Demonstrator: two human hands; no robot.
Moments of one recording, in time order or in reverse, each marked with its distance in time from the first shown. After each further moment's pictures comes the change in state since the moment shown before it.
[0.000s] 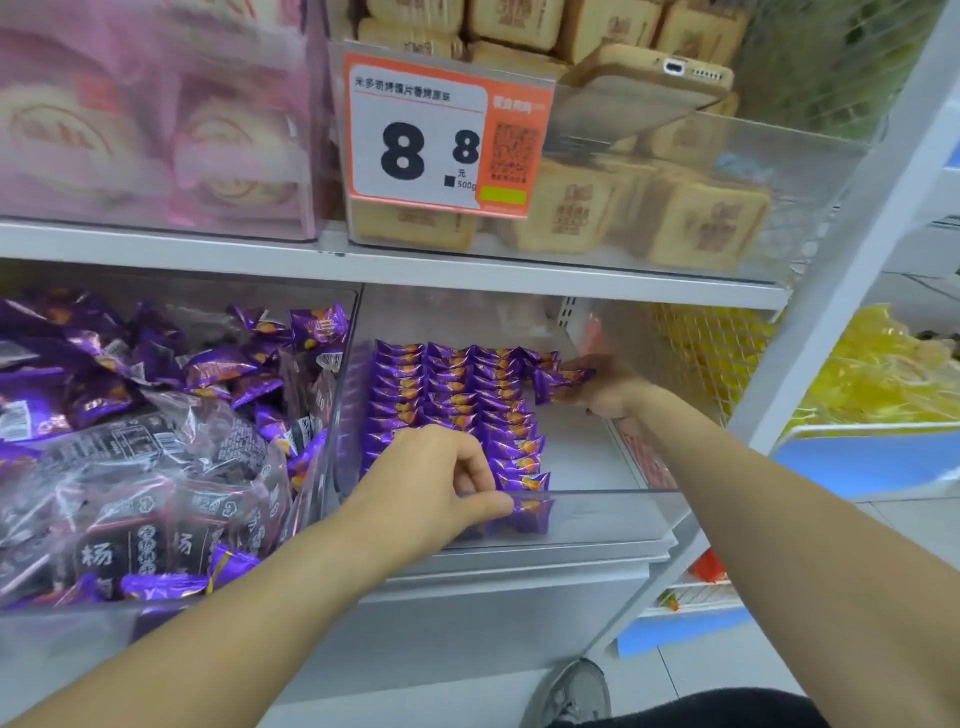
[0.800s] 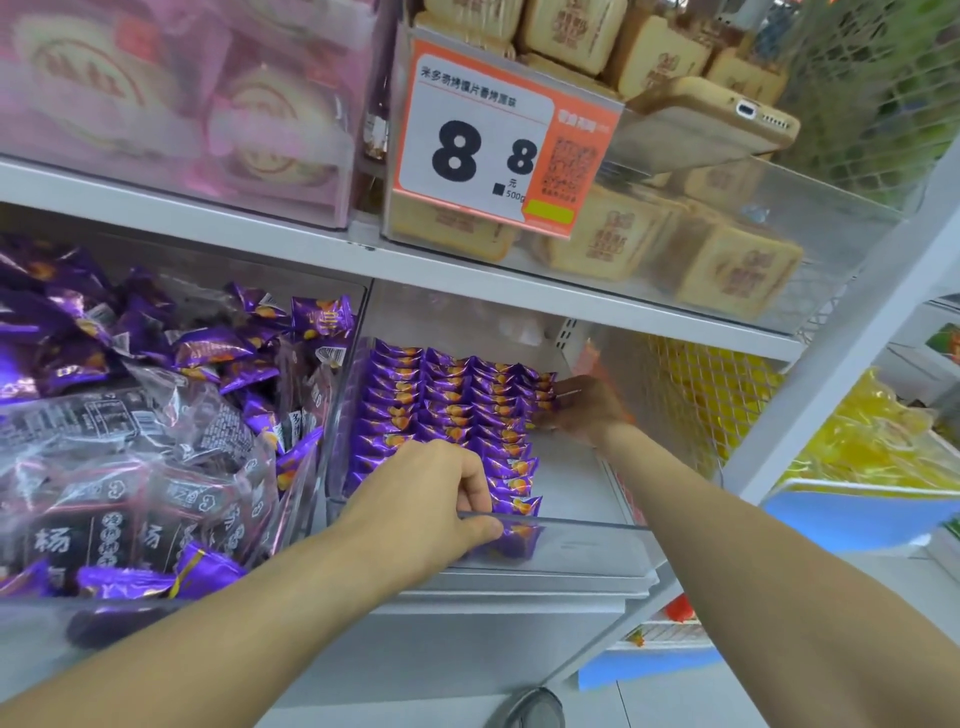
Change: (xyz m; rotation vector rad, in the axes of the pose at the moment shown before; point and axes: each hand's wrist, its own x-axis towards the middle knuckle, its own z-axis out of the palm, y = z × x) left_hand 0.003 -0.004 0.005 0.031 0.030 -0.006; right_hand 0.025 0.004 0.024 0.100 0.128 0.073
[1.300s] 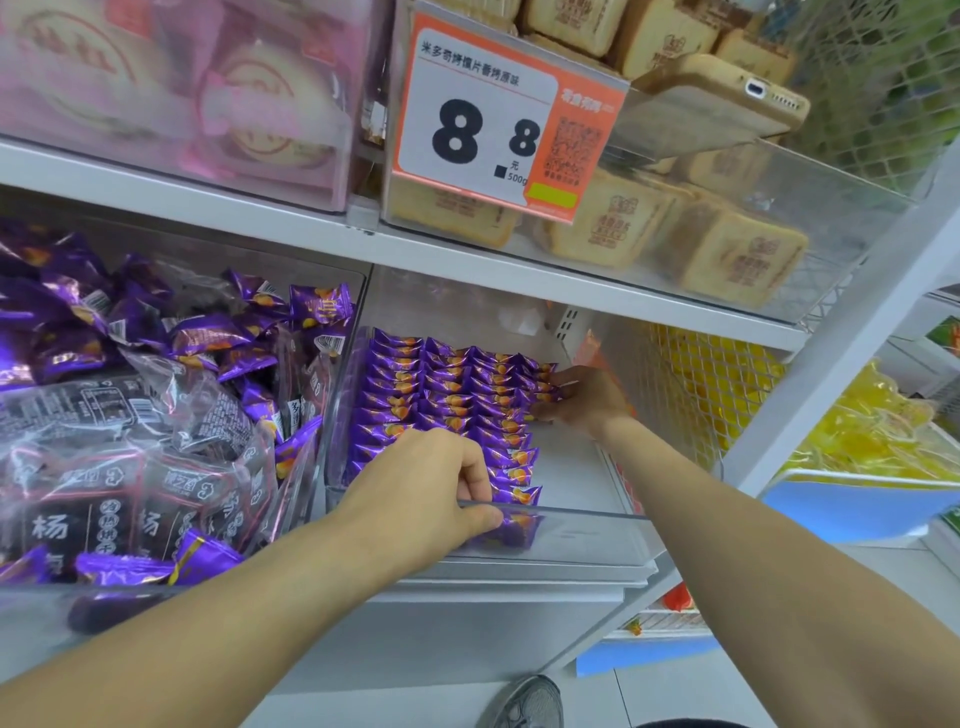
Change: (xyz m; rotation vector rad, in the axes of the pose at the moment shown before) left_hand -0.001 0.000 -0.002 0.004 0.001 0.019; right_hand 0.001 0.002 0.000 -0.173 0.034 -0.084
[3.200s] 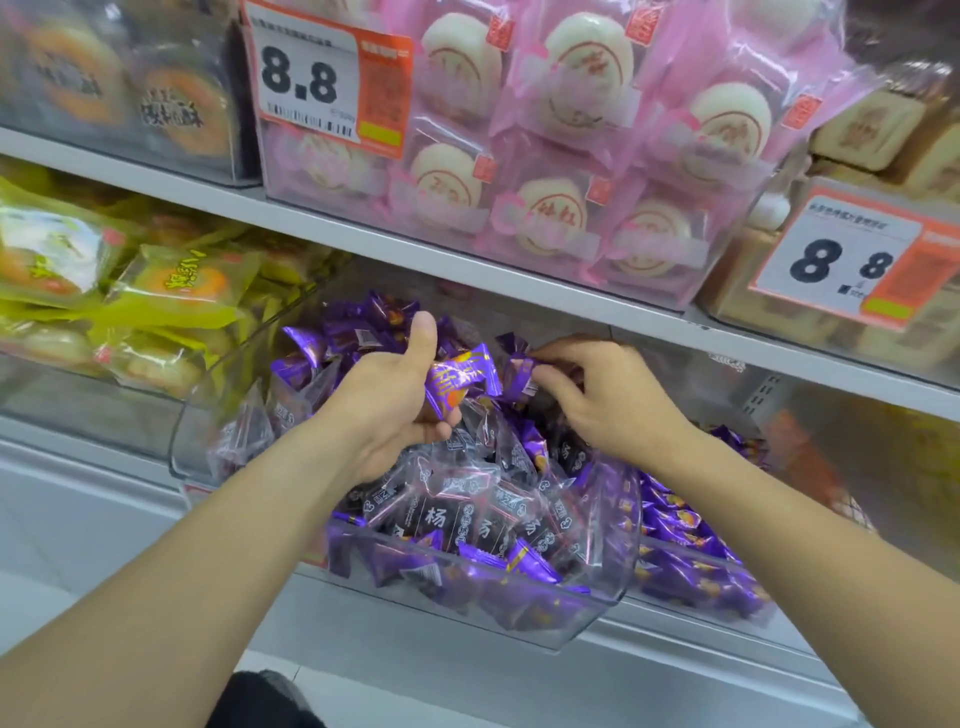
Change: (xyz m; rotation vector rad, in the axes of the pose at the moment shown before) left_hand -0.073 -0.109 -0.183 -1.010 0.510 -0.460; right_hand -0.142 -0.236 0.095 -0.209 0.034 -0.892
